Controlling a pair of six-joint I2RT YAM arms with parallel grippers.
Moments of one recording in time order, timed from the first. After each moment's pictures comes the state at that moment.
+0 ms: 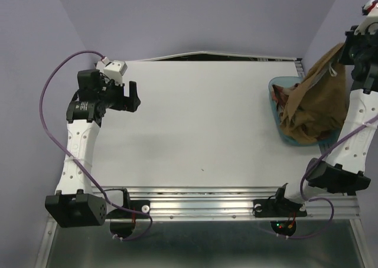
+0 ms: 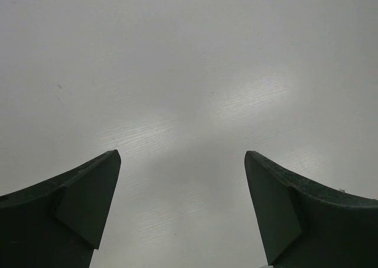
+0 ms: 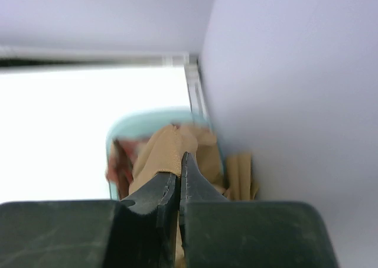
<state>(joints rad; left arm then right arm) 0.03 1.19 1.30 -0.74 0.37 0.14 -0.38 1.51 2.09 -0.89 -0.16 -0.20</state>
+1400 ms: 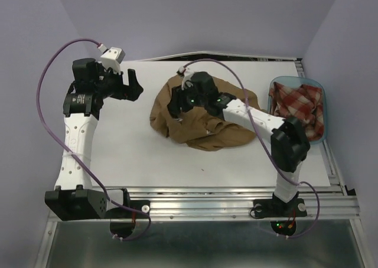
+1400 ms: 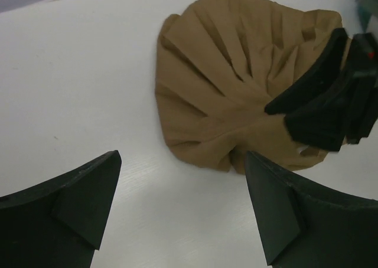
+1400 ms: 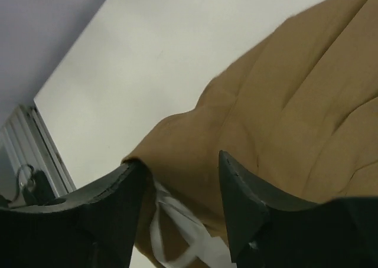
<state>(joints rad) 0.03 1.24 1.46 -0.70 0.47 0.08 0.71 1.84 1.55 -0.10 -0.29 0.36</state>
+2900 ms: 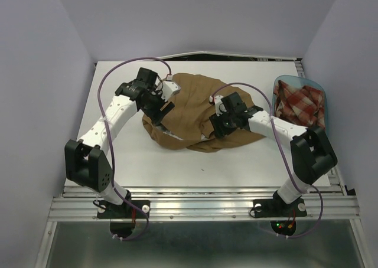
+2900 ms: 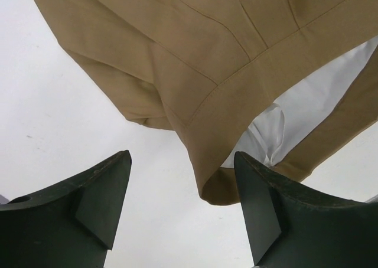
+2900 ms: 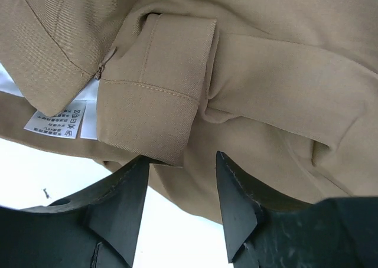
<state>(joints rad) -0.37 1.54 1.41 -0.89 0.12 0.51 0.55 1.64 1.10 -0.43 -0.16 -0.02</state>
